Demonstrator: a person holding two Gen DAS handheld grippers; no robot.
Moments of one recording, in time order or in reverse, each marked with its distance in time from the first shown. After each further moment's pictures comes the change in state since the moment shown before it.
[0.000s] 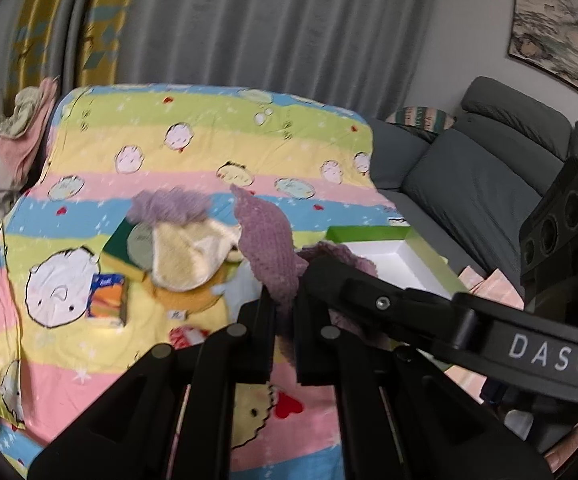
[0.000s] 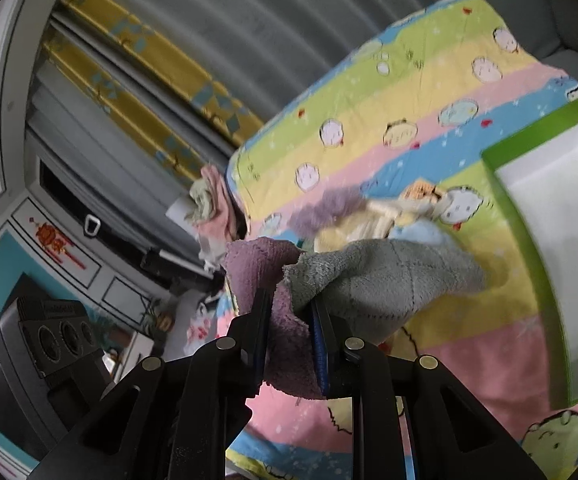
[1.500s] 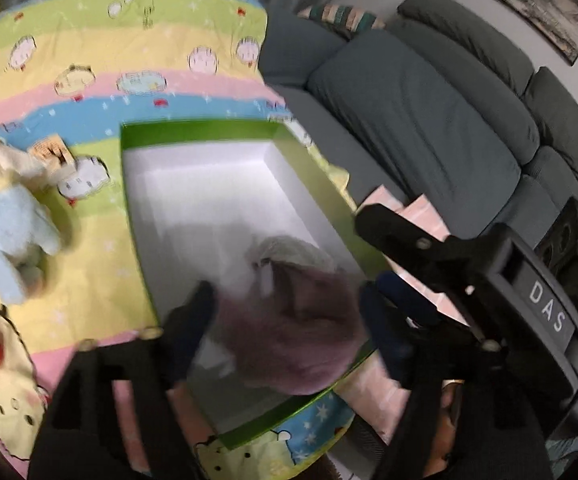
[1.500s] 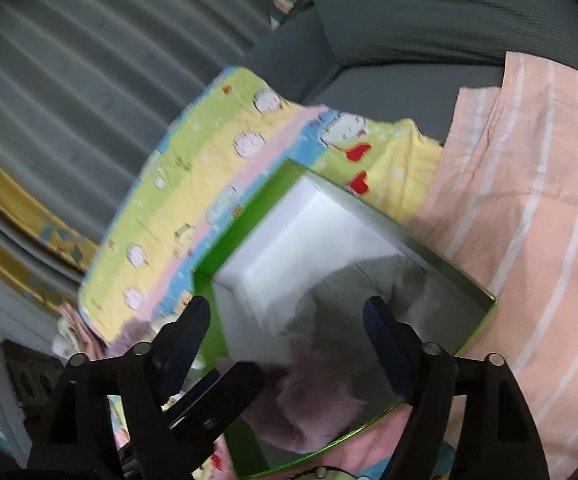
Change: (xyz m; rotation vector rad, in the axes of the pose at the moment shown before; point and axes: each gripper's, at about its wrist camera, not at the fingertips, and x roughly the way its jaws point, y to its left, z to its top) left arm 0.132 -0.155 -0.016 0.012 0.374 -0.319; right arm -0.140 -0.171 0.024 0.353 -0.297 -0.488
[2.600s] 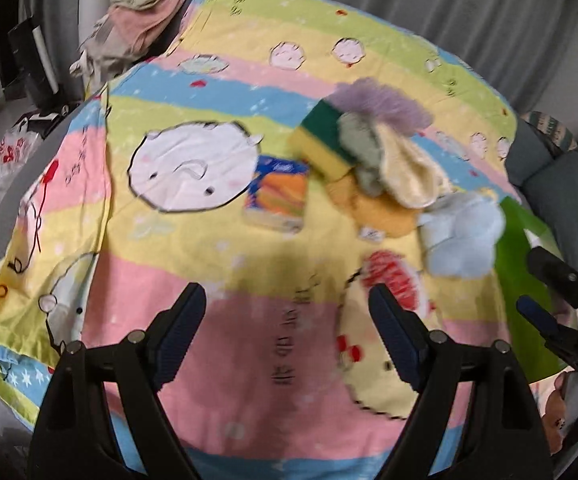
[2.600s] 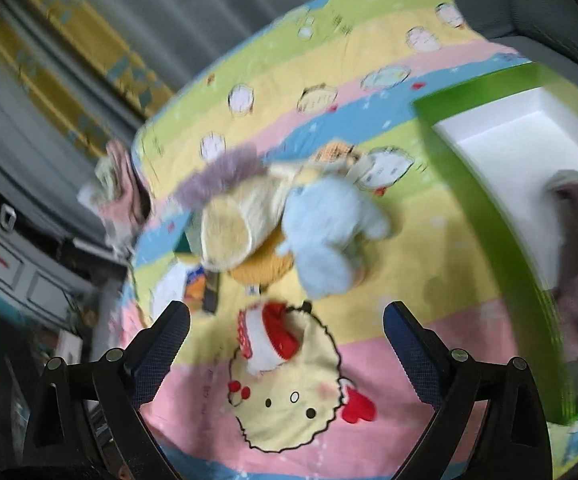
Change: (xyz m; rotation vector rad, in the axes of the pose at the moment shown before) left arm -0.176 0.252 -0.102 -0.407 -0.194 0.566; right arm 0.105 0.175 -0.149 -0.405 0.337 0.131
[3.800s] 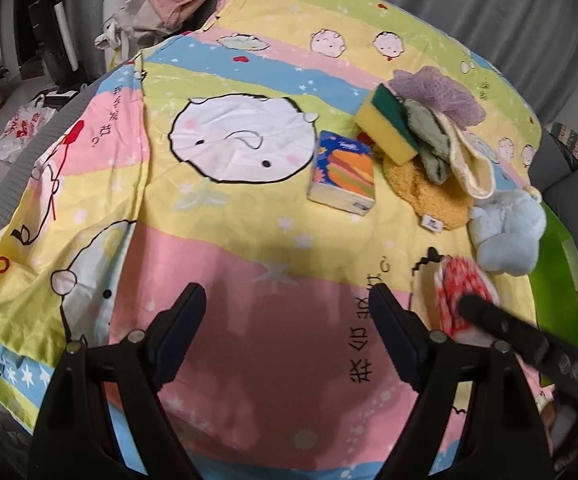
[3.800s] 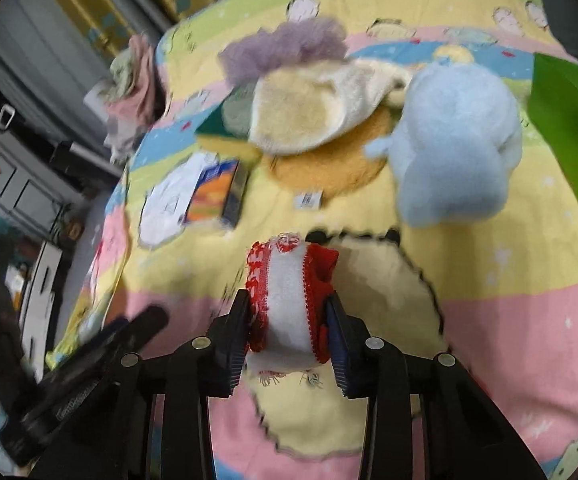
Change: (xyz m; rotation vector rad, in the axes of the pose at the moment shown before) left arm 0.018 0.046 -0.014 -0.061 0.023 0.043; right arm 0.073 0.053 -0.047 -0.216 0.223 -0.004
